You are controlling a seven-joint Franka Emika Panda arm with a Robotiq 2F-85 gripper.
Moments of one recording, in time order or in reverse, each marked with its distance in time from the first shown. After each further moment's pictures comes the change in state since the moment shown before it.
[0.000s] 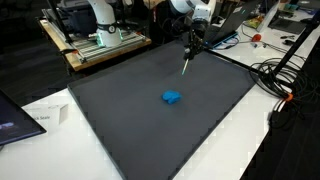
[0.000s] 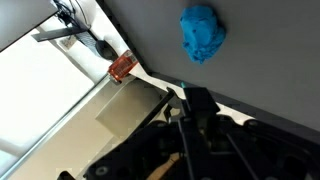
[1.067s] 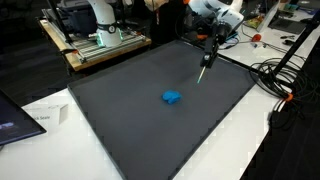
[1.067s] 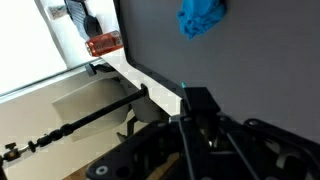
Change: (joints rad) arm -0.034 0.241 0.014 0.434 0.136 -0.084 -0.603
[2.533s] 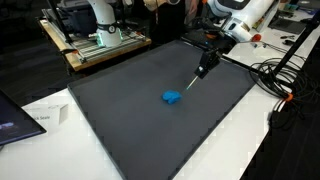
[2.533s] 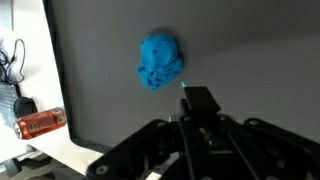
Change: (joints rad) arm -0.027 0.204 -0.143 0.437 0.623 -0.141 -0.395
